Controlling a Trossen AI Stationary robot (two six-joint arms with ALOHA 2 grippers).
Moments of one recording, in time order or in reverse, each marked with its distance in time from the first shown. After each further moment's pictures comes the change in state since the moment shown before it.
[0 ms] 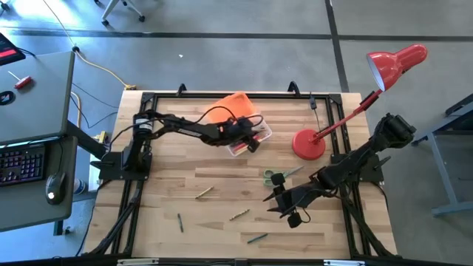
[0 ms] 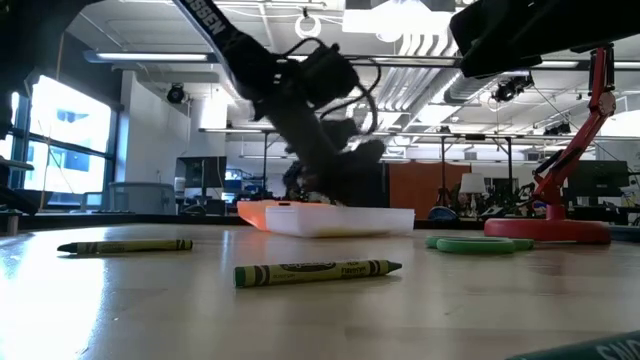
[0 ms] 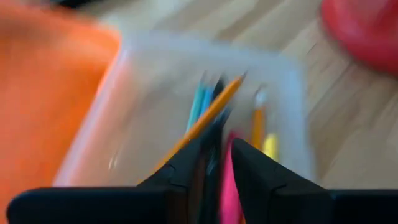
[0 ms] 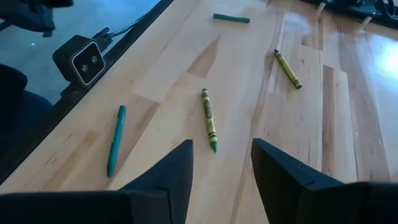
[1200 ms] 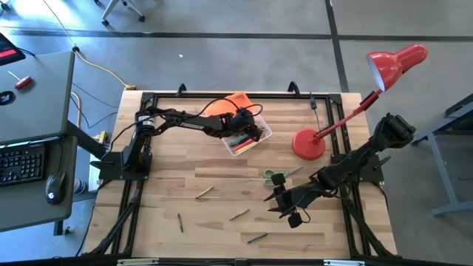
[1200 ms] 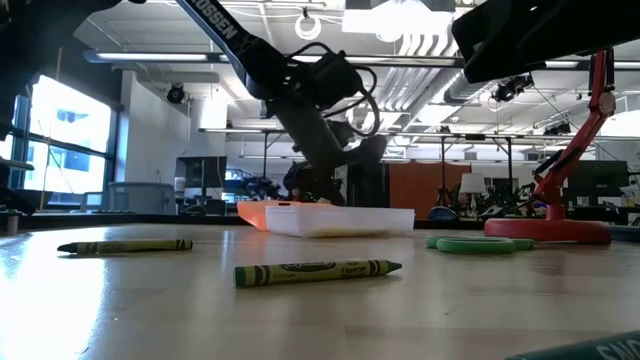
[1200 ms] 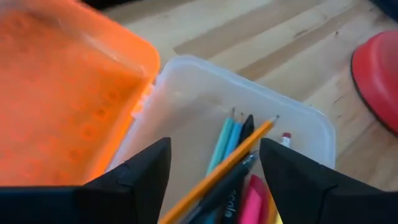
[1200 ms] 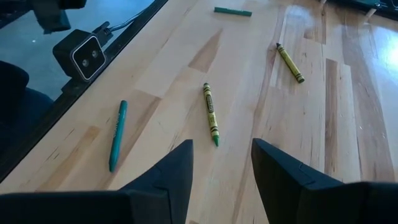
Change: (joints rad) left arm 0.072 0.028 0.102 -0.100 0.028 -0.186; right arm 0.000 0.000 0.000 -0.020 -0.005 0.015
